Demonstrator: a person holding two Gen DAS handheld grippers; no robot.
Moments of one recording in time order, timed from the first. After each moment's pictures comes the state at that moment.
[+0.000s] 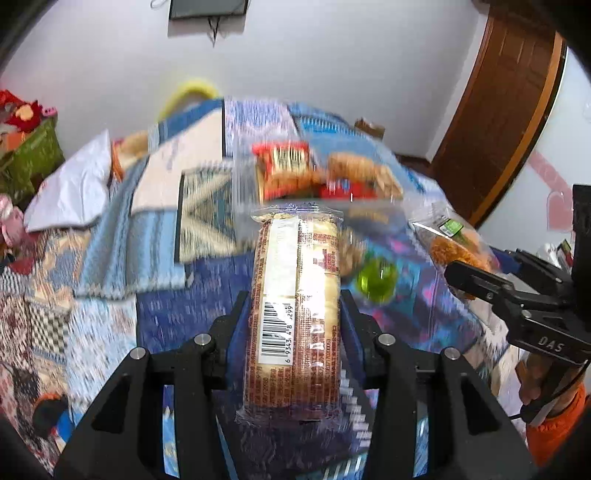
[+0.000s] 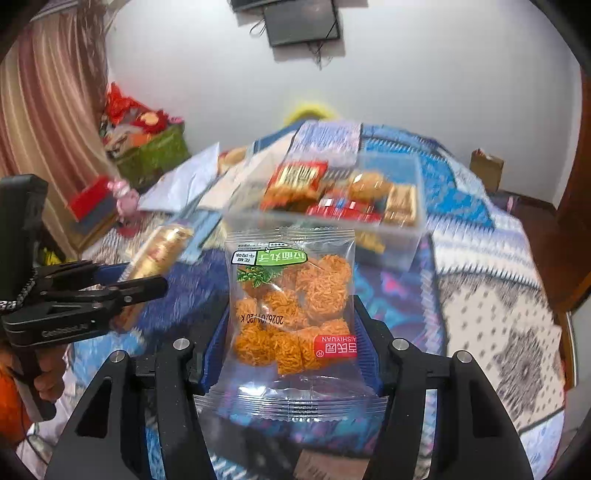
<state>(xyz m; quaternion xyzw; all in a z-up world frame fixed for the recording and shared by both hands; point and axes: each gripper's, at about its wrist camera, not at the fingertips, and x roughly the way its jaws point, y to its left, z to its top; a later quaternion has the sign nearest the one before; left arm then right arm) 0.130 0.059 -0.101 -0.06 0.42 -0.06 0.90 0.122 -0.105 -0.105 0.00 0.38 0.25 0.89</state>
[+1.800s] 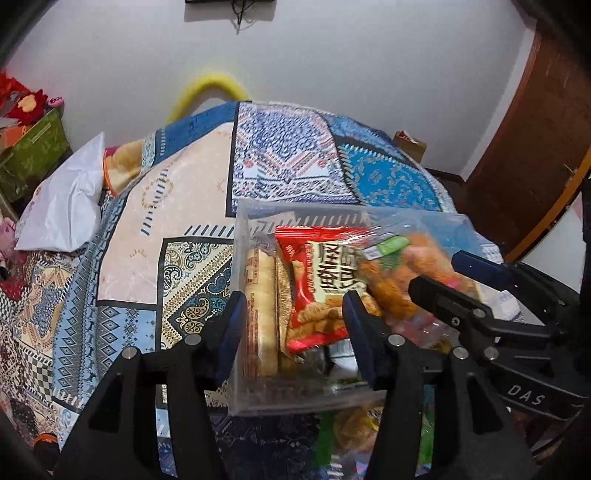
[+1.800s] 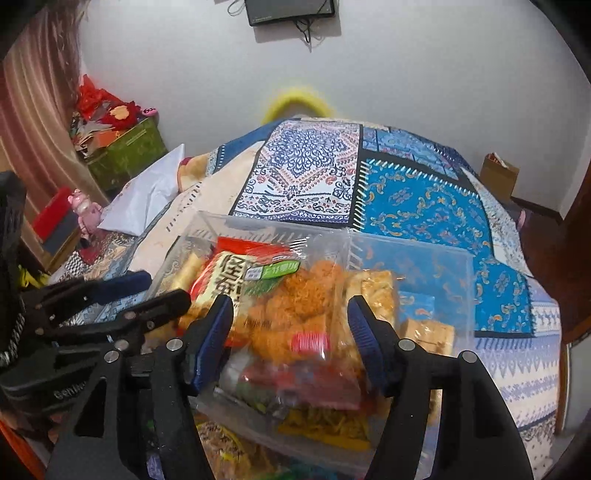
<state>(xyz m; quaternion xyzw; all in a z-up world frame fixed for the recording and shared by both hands) 0.318 0.072 -0.124 -0.08 0.44 -0.01 0.89 0.296 -0.052 -0.119 -0.03 0.42 0.24 0.88</state>
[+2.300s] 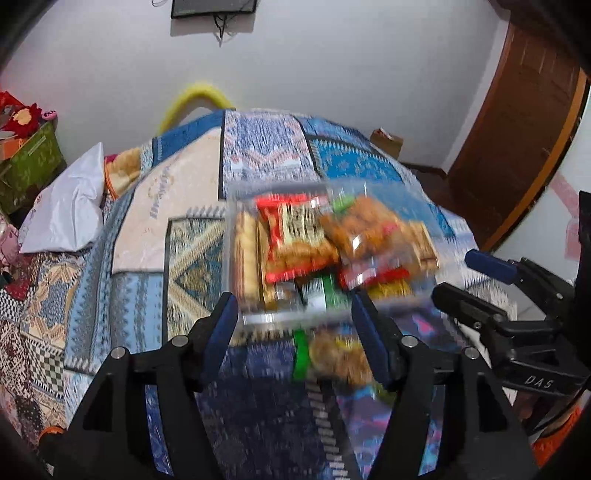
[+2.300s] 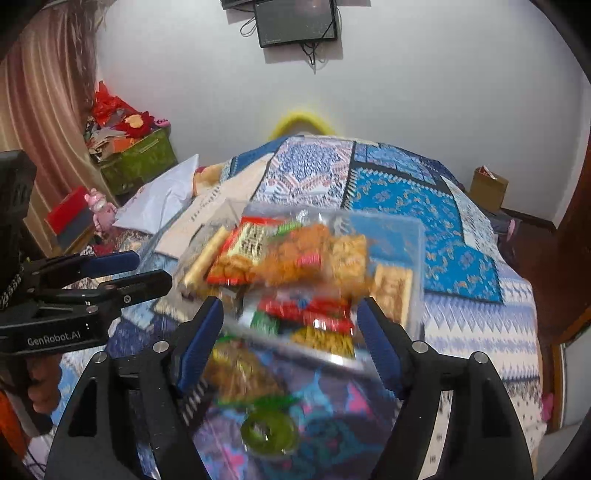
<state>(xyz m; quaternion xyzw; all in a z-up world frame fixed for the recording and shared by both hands) 0.243 0.055 -0.106 -0.07 0.43 -0.04 0.90 0.220 -0.092 -0.105 -0.04 0.39 0.25 0.89</state>
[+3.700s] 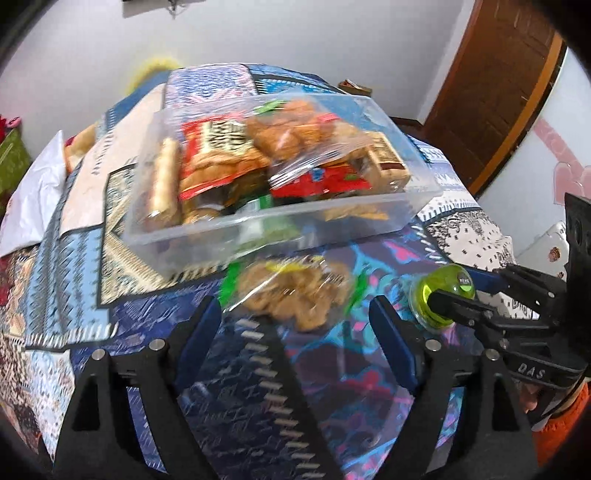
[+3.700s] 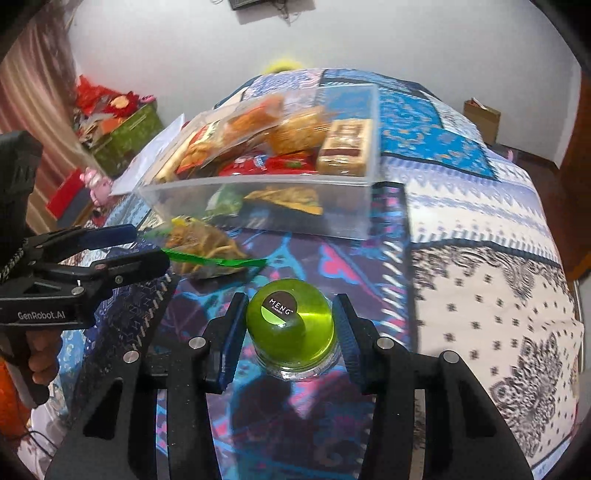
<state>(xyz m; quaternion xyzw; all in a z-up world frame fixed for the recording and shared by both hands) 0.235 -0.006 -0.161 -0.03 0.49 -0.09 0.87 0.185 -0.151 -0.176 0.01 0.46 0.23 0.85</state>
